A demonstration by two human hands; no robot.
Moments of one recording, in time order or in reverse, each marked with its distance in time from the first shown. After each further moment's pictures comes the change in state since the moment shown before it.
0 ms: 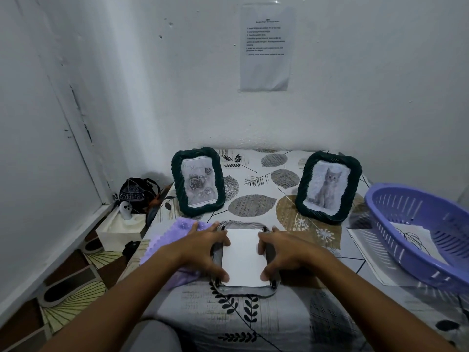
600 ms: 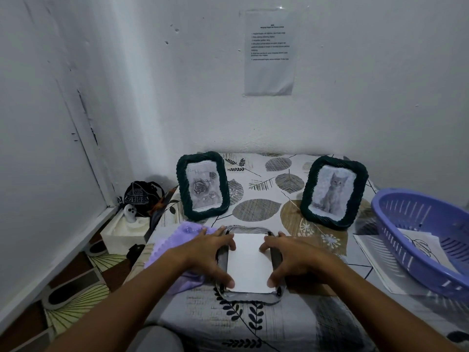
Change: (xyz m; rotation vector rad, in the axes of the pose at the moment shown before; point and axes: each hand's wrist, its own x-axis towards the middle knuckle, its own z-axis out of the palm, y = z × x) left_hand 0.002 0.001 -0.003 -0.049 -0.009 0.012; right_hand 0.006 0.009 0.002 -0.002 0.005 0.024
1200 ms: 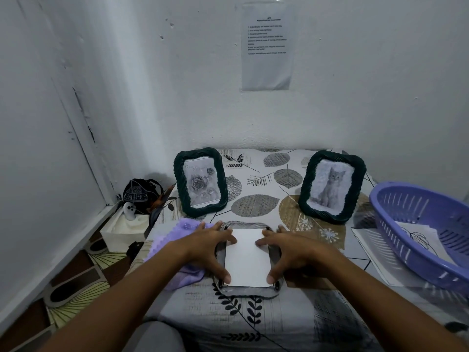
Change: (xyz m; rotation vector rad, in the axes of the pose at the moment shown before) left_hand 0.012 -0.008 0.001 0.092 -0.046 -0.005; right_hand -0.001 0.000 -0.004 -0.070 -0.075 -0.027
